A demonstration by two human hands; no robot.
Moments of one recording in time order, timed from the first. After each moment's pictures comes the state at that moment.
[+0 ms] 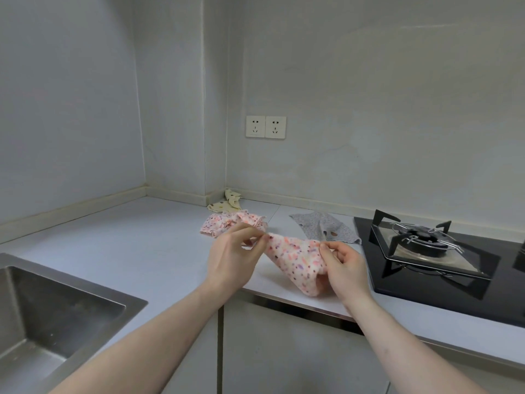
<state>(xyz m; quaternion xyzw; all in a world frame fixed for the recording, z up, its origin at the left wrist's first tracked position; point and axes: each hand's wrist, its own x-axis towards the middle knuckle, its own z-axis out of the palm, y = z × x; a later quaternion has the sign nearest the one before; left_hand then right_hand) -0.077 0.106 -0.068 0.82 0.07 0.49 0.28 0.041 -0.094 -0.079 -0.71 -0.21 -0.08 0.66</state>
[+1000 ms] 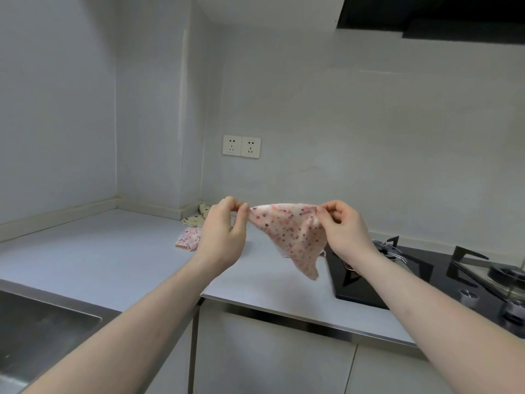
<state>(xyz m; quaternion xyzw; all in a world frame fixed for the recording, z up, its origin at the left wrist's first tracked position) -0.105 0.070 0.019 0.78 0.05 0.48 0.39 0.009 -0.141 0.052 -0.76 -0.27 -0.17 0.56</state>
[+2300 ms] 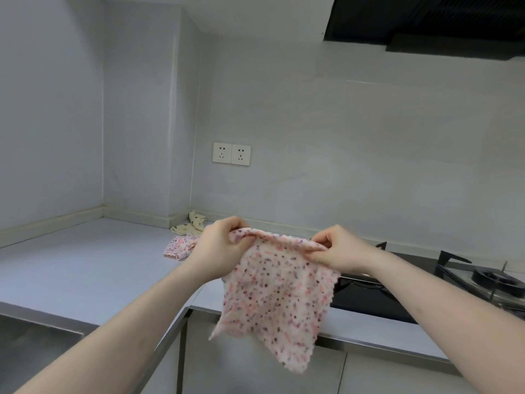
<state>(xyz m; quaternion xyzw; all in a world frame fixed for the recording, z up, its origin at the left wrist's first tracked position) -0.110 0.067 0.029 0.87 0.04 0.34 0.36 0.011 -0.177 0.069 -0.90 -0.35 -0.01 0.25</state>
